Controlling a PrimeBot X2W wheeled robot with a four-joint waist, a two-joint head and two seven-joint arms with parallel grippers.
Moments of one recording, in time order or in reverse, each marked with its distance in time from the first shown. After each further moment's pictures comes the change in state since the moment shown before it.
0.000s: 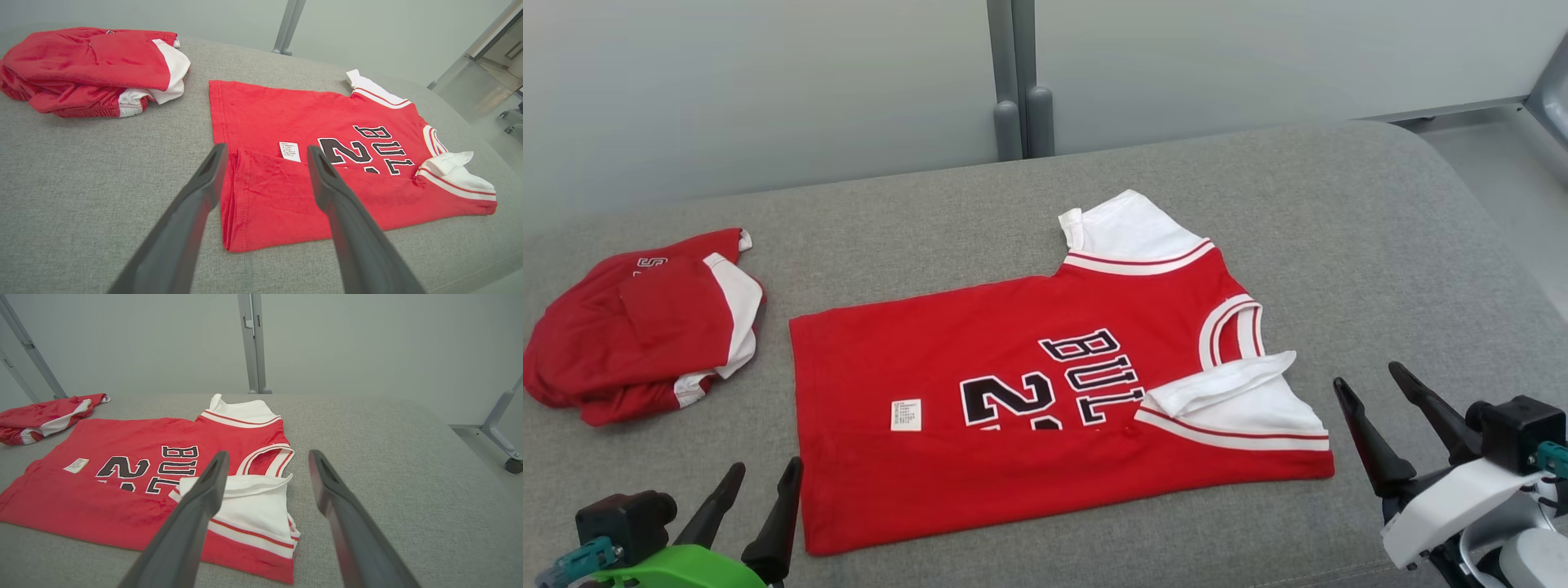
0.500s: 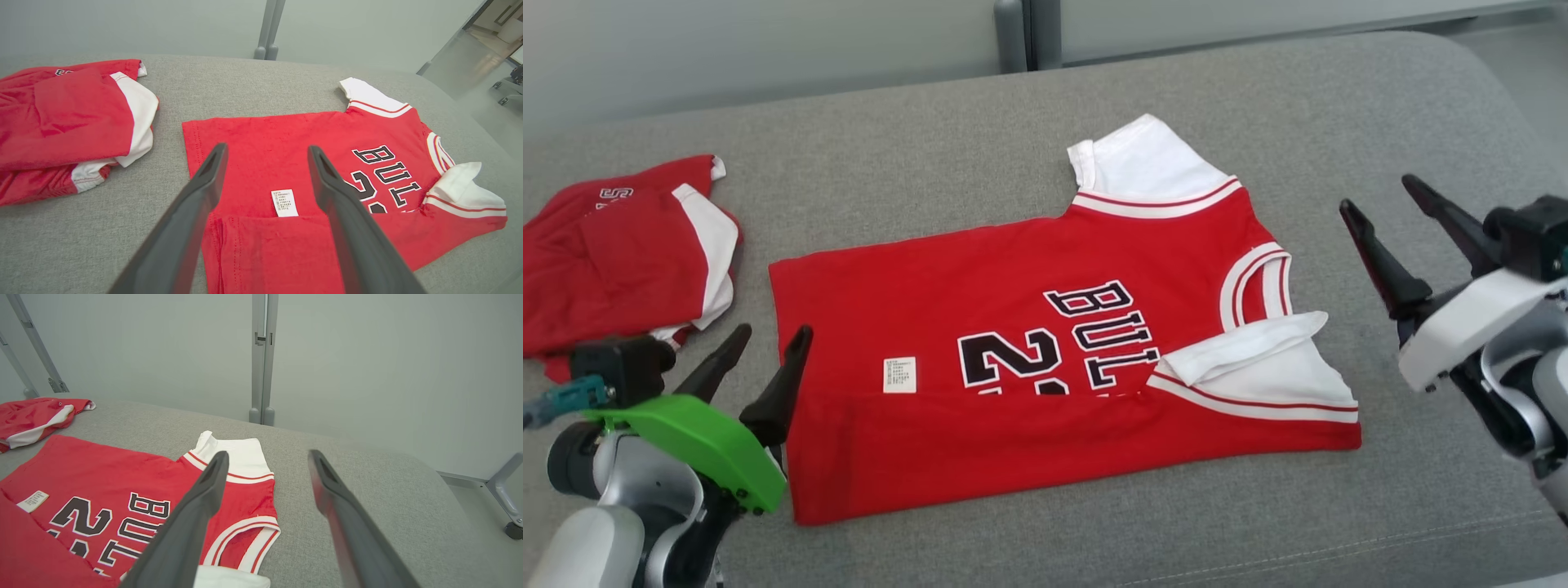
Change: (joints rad) left arm -0.272 0.038 -0.040 -0.018 -0.011 -0.013 0.153; right arm -0.343 -0.055 -0.002 -0.016 -0.033 0.039 0.181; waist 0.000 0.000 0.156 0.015
